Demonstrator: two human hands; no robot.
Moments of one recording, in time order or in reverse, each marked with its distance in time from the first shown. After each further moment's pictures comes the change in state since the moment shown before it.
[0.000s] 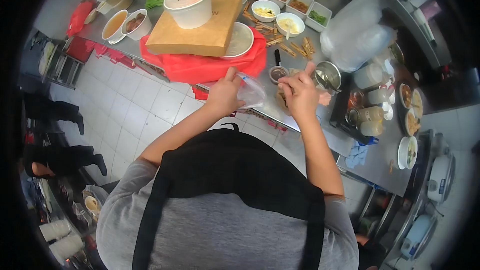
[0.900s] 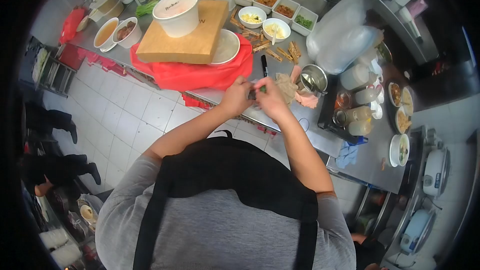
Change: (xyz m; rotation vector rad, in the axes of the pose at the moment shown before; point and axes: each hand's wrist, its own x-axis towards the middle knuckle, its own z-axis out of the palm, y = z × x) left_hand 0.039 0.023 0.063 -0.371 0.113 0.063; right_hand 0.004 0.007 0.028 0.528 -0.389 0.553
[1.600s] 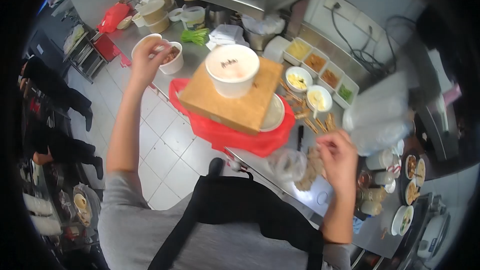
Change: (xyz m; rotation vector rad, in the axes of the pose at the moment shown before) left_hand 0.027 -0.098 -0.369 0.248 0.741 0.077; right_hand 0.017 -0.123 -0.051 -0.084 0.076 -0.376
